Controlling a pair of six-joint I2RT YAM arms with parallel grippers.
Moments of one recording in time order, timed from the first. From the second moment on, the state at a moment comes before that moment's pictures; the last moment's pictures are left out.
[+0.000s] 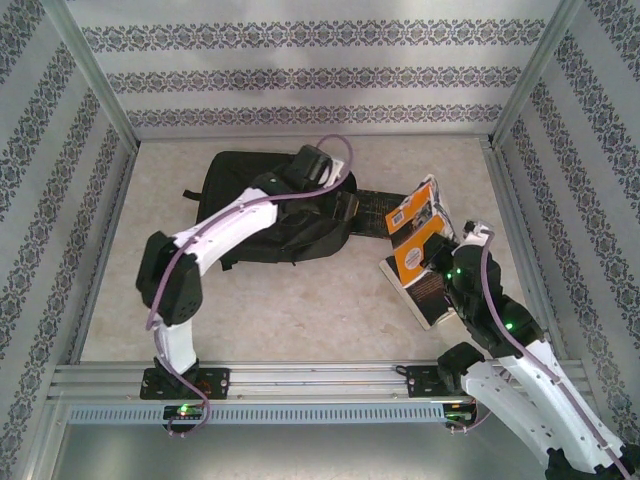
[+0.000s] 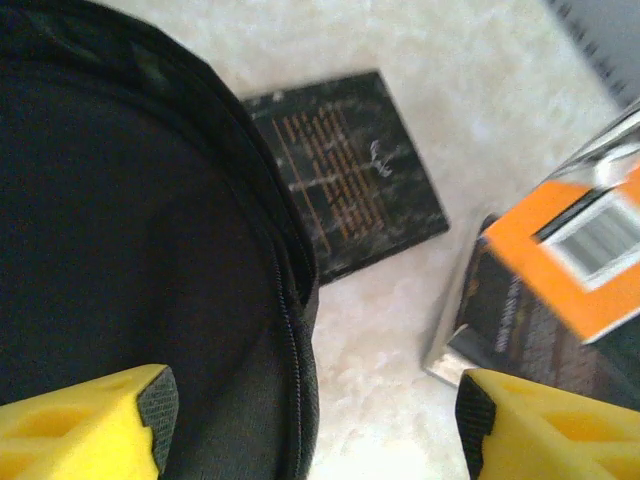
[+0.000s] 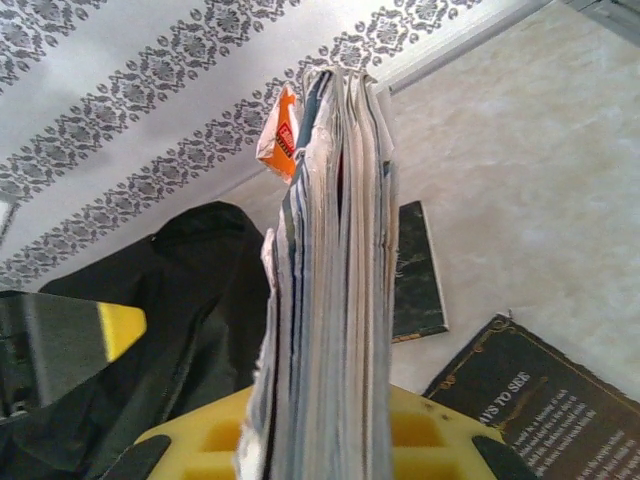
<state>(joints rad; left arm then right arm) -0.65 1.90 1.69 -0.61 0.14 -0.25 0.49 0.51 0.69 -0.57 0.37 0.73</state>
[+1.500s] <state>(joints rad) -0.65 1.45 1.46 -0.68 0.08 -0.21 0.43 0.68 0.74 -0.46 -0.04 0.77</state>
